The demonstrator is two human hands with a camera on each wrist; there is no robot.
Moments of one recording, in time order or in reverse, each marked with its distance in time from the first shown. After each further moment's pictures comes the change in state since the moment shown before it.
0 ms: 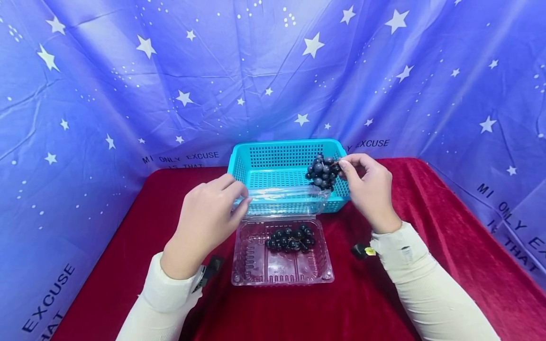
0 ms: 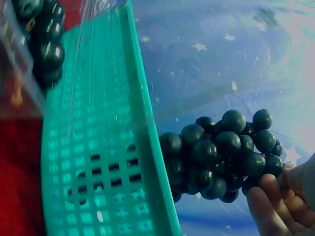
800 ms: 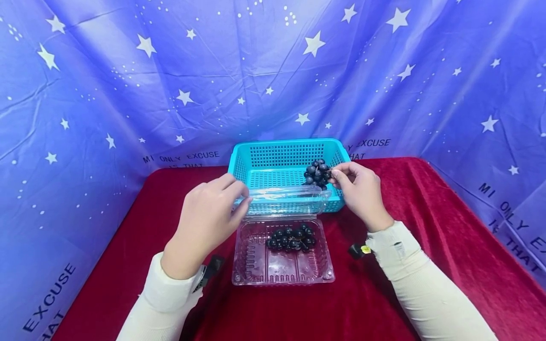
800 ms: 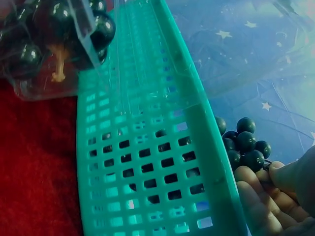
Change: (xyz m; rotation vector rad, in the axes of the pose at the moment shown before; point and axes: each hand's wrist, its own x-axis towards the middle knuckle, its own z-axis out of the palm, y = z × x) left_hand 0.000 0.000 0.000 0.001 0.001 0.004; right_hand -0.005 0.024 0.014 -0.070 -0.180 0.123
